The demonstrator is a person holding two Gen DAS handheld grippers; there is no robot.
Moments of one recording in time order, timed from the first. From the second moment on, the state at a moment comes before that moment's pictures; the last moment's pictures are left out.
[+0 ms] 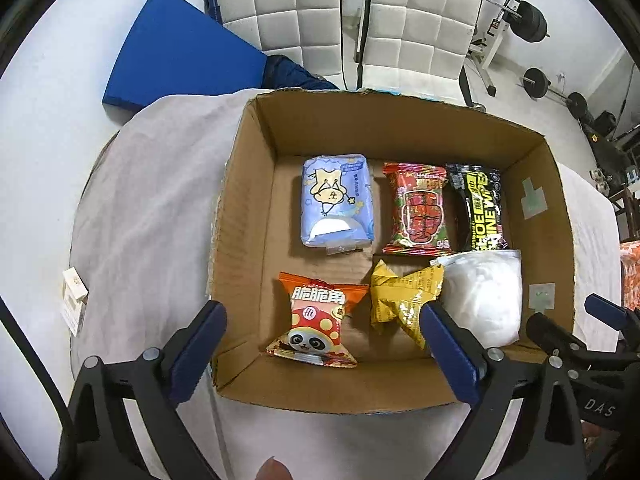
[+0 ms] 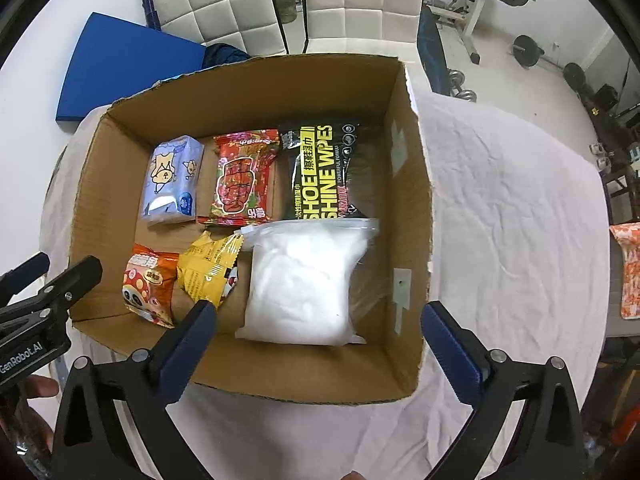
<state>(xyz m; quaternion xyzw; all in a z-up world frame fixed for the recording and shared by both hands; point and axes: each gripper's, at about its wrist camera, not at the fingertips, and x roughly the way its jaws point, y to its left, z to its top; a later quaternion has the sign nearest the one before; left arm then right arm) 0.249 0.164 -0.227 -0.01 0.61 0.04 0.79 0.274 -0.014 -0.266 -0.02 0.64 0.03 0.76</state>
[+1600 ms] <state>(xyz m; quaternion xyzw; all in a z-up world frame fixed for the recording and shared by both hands) 0.074 0.117 0.035 -0.02 0.45 0.03 0.89 0.087 -0.067 0.028 0.00 0.49 0.06 0.87</state>
